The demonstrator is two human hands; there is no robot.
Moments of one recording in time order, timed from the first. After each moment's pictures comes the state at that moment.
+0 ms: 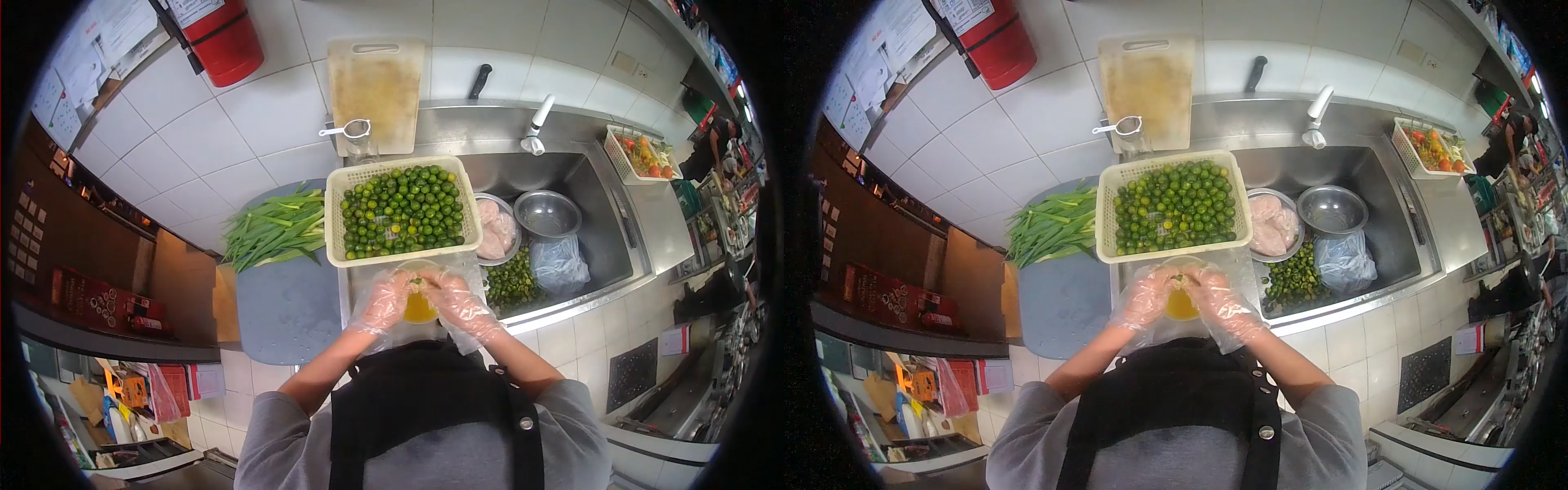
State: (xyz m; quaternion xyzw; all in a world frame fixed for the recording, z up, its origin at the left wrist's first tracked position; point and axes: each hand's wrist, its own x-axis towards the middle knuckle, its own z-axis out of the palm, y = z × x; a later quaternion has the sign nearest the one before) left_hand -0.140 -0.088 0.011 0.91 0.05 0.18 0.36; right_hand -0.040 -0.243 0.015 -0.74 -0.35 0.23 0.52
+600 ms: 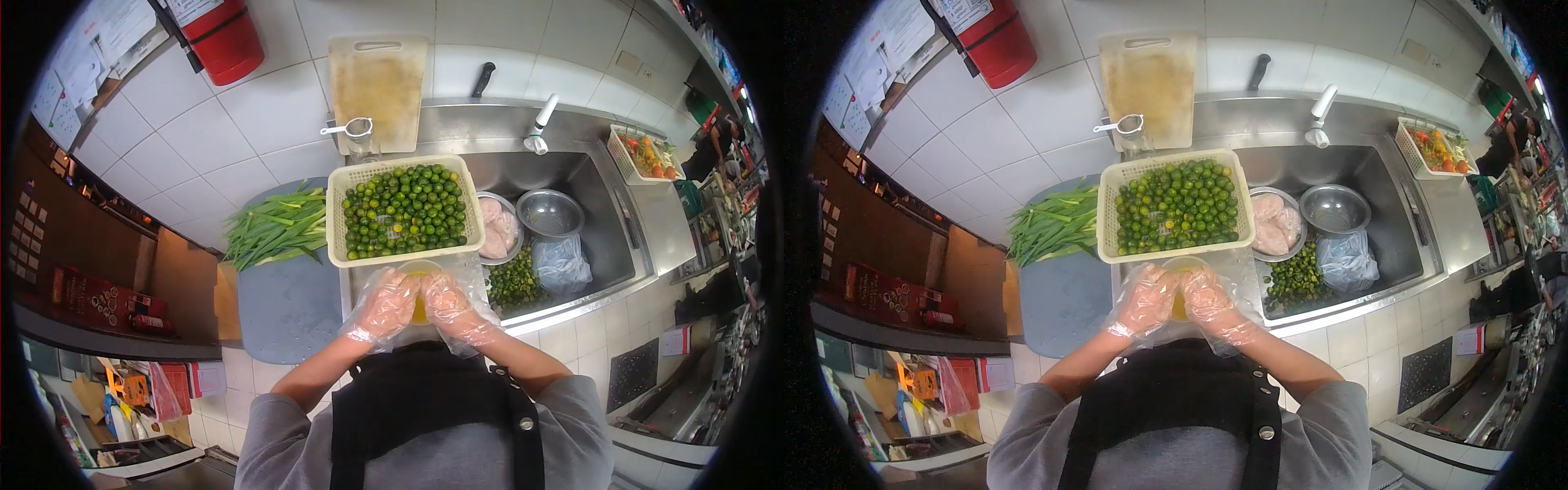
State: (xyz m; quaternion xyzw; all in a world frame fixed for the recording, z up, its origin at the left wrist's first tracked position) left_hand -0.145 -0.085 0.044 0.94 -0.08 0.26 0.21; right_hand -0.051 -0.237 0.005 -0.78 -0.54 -0.03 0.32
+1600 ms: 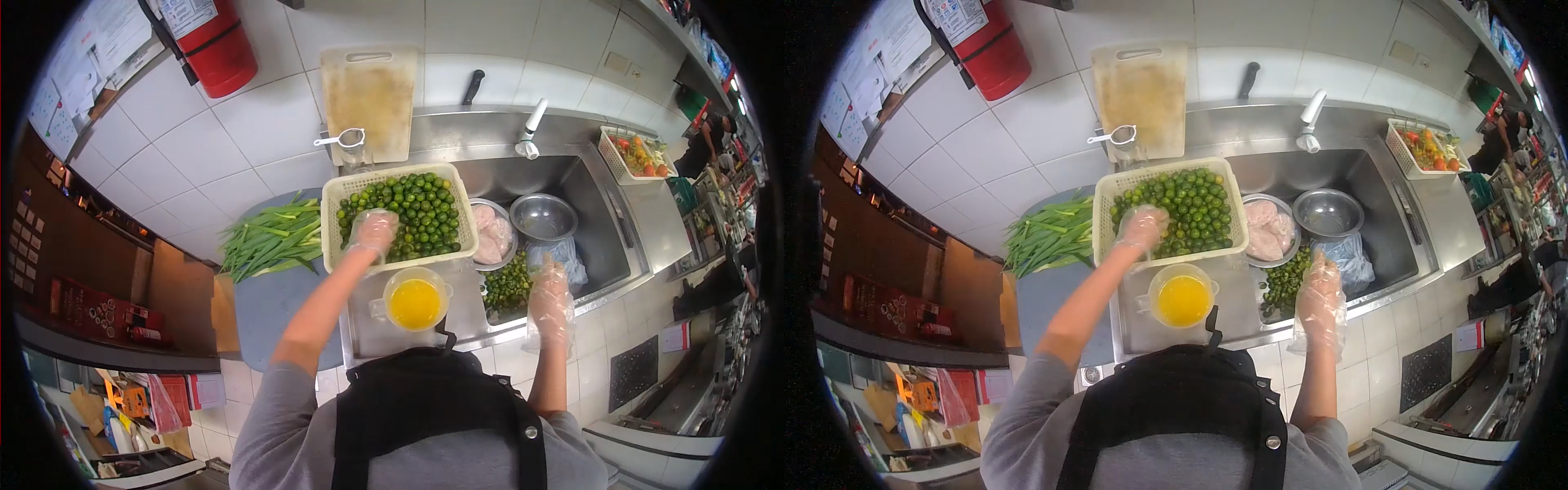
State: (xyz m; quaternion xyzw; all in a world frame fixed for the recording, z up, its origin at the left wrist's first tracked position) left_hand 0.008 0.030 -0.053 0.98 0.00 0.11 0.15; right_hand 0.018 -0.386 0.034 -0.95 -0.15 -0.18 0.21
